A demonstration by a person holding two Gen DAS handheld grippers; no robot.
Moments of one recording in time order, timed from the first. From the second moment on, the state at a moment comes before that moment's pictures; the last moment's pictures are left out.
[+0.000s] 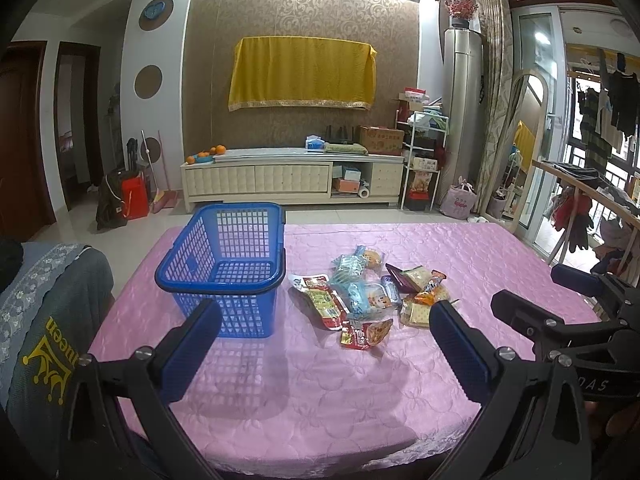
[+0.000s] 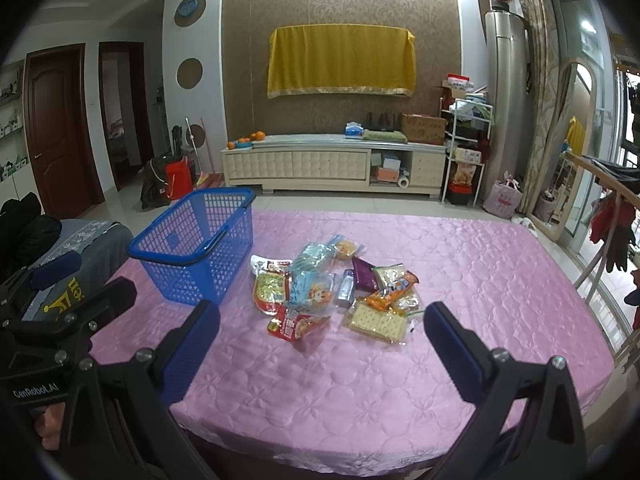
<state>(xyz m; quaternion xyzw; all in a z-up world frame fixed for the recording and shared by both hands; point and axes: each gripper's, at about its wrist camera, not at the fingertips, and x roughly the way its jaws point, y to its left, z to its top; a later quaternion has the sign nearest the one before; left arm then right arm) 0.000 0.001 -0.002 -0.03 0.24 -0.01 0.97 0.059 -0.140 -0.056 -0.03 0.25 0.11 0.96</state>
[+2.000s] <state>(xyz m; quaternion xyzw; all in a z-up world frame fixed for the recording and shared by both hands) 0.016 -0.002 0.001 -0.02 0.26 -0.02 0.97 0.079 -0.138 -0.050 -0.03 0.25 0.13 0.96</state>
